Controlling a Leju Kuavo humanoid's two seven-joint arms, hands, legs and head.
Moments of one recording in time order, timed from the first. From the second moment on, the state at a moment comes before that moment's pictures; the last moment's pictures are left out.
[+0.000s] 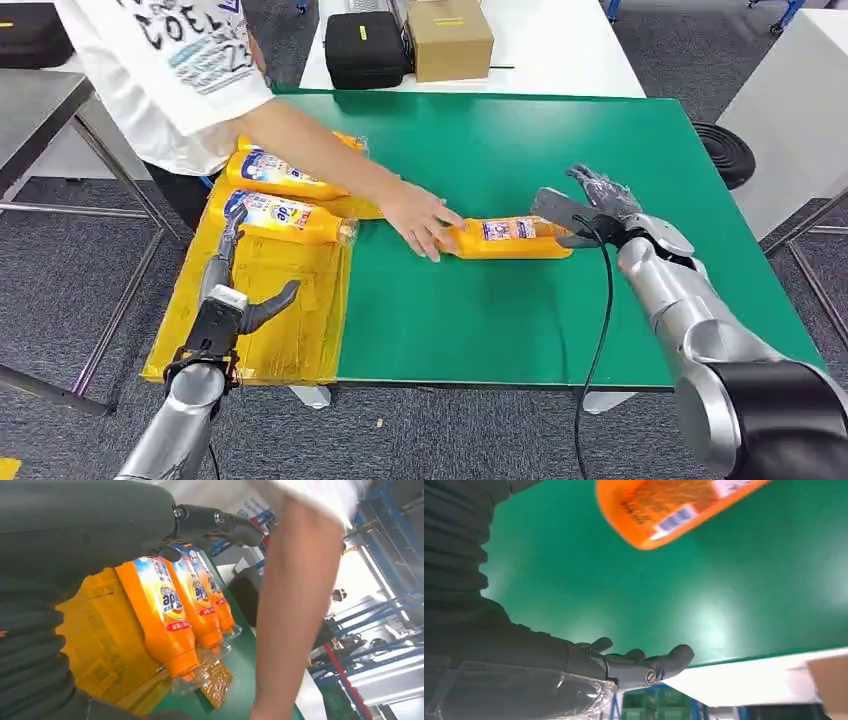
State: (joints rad) left arm -0.26 -0.03 -0.19 -1.16 -0.32 0.19 -0.55; right arm -0.93 -0.17 0.16 -0.38 1.01 0.00 -0.31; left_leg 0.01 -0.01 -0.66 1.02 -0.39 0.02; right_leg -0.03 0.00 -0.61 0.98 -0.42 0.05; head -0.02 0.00
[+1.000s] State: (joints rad) left arm -0.26 -0.03 -0.19 -1.15 -0.32 0.17 -0.55; right arm -0.93 -0.09 0.16 -0.39 0.92 0.05 -0.43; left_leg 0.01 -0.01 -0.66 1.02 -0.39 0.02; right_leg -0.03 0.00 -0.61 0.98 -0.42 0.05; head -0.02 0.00
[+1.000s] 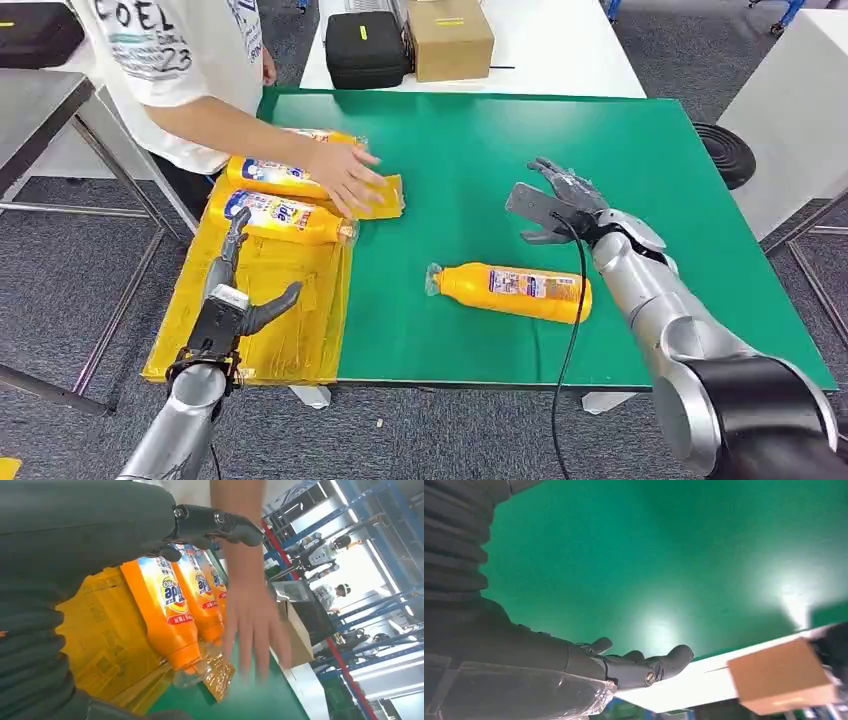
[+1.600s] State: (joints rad) left arm -0.21 -0.03 -0.19 -1.20 -0.33 0.20 -0.52; right arm -0.82 -0.01 0.15 -0.55 0.71 0.09 -0.57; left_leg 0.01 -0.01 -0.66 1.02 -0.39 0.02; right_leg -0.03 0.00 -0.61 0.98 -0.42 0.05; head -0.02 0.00
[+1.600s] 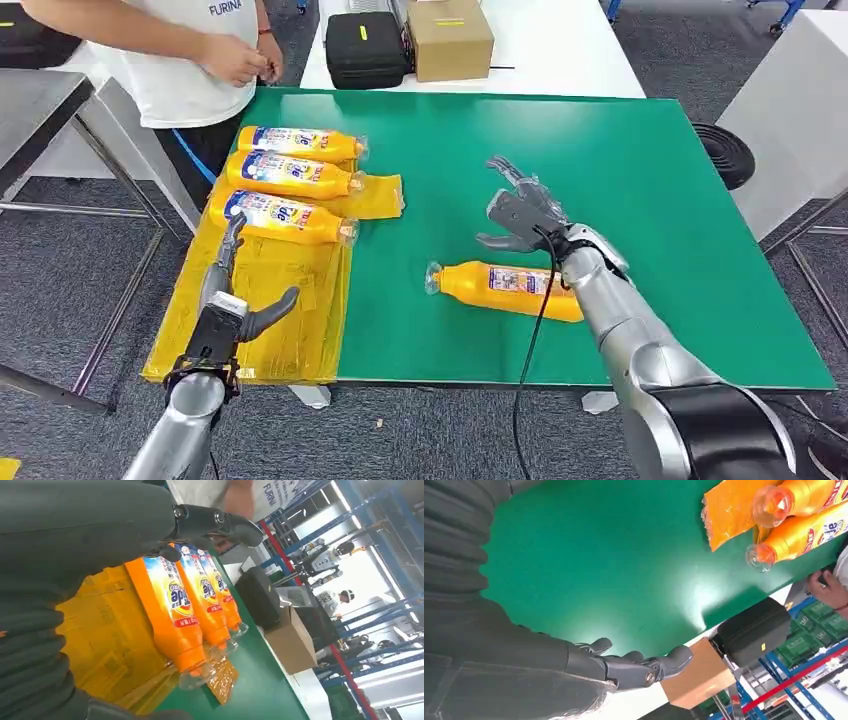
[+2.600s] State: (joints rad) left arm 0.03 -0.03 -0.11 -1.45 -0.40 0.24 -0.43; right arm -0.31 -0.07 0.31 -1.10 0.64 0.11 -0.29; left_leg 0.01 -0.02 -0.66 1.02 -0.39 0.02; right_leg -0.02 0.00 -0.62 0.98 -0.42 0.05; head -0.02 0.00
